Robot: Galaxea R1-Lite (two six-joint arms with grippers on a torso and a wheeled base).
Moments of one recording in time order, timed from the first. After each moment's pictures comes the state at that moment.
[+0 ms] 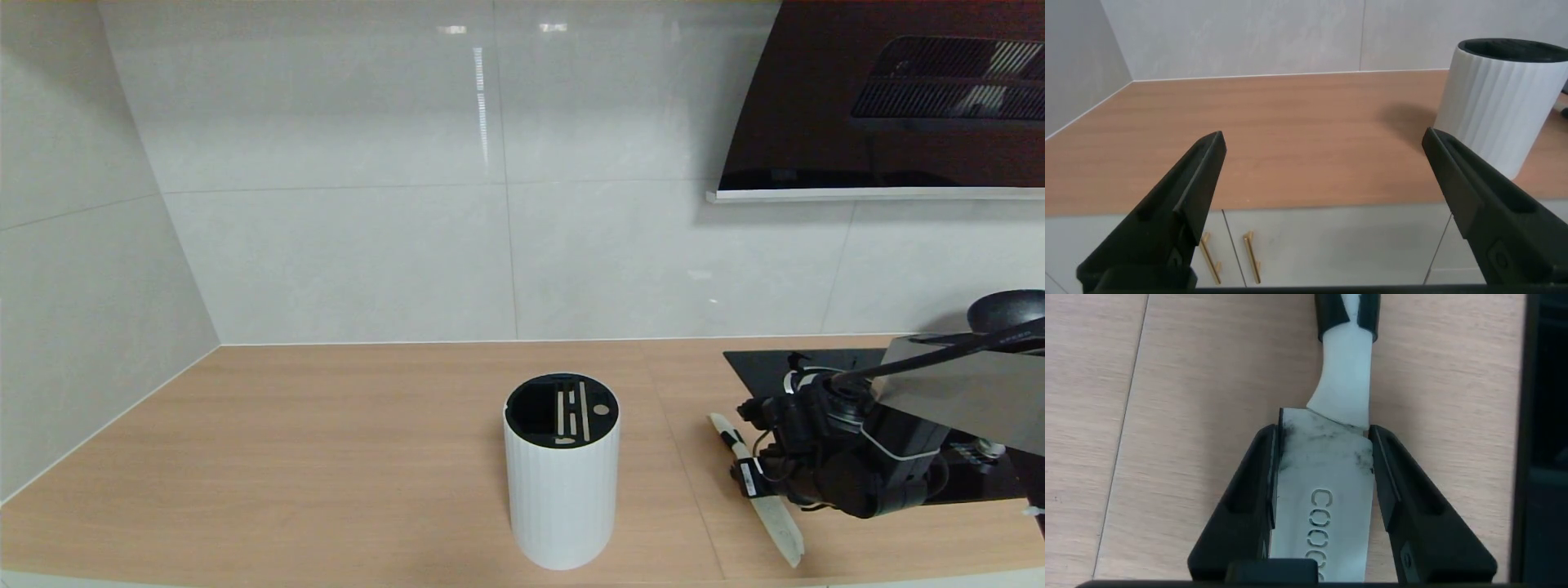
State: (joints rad) left arm 0.00 0.00 0.00 0.00 -0.03 0.01; right arm 0.17 2.43 -0.85 -0.74 -0.08 0.00
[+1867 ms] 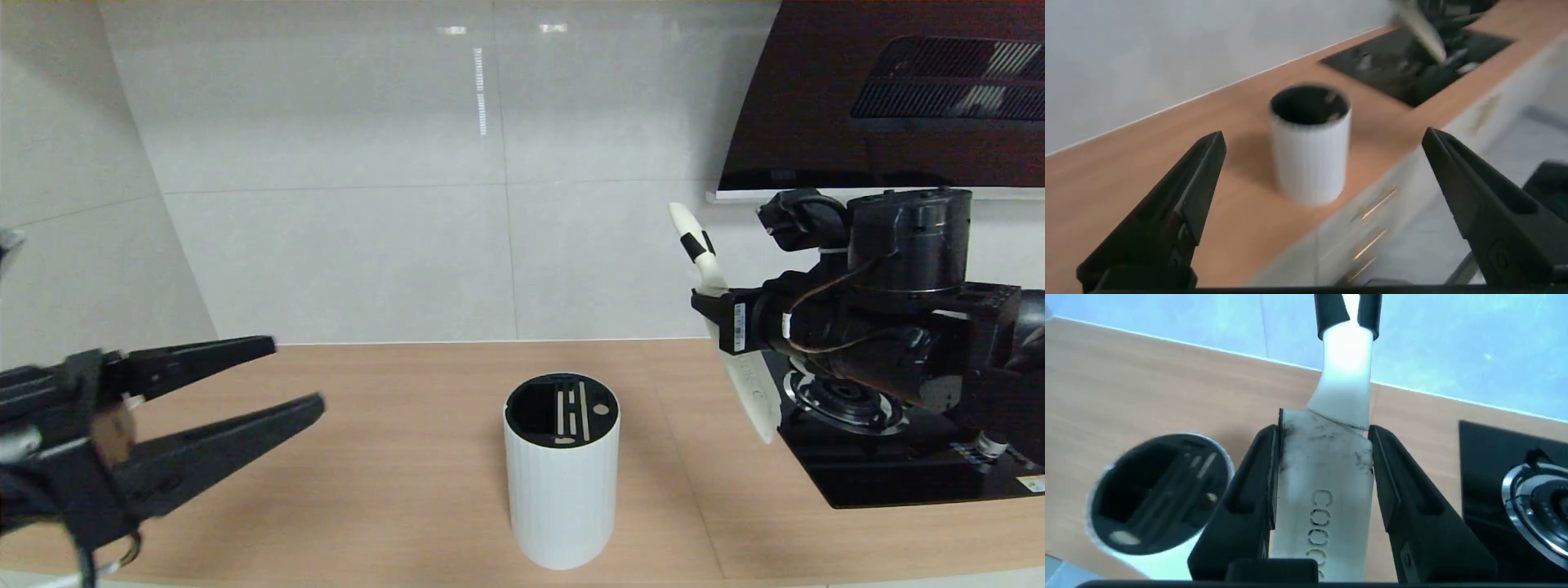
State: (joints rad) left arm -0.23 1.09 -0.61 -0.34 -0.57 -0.08; right arm 0.56 1.66 -0.96 -0.46 -0.25 0.07
